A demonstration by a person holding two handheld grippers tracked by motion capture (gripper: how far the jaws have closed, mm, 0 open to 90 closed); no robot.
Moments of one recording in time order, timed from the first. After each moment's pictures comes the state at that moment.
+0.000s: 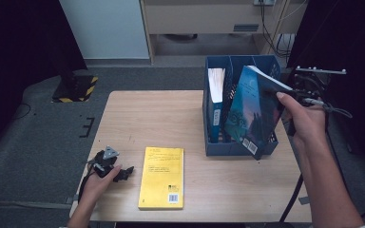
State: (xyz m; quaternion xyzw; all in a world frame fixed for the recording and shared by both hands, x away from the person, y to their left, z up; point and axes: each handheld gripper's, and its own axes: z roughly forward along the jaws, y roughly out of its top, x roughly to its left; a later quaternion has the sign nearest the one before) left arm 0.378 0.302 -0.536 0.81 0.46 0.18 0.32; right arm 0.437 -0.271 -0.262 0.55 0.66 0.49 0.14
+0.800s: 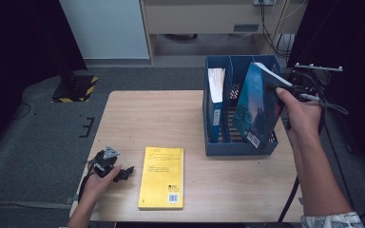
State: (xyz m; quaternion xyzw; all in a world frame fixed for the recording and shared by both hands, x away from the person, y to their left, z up) left arm 0.379 0.302 -0.536 0.81 0.45 0.18 0.32; right arm 0.457 -0.272 -0.269 0.58 0.64 0.46 0.19
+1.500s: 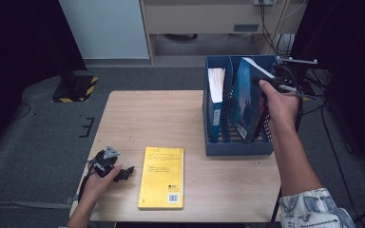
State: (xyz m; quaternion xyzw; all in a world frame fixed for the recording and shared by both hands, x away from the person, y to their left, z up) left arm 0.379 0.301 -0.535 0.81 0.45 0.18 0.32; right arm 0.496 -0.239 -0.278 0.59 0.63 0.45 0.20
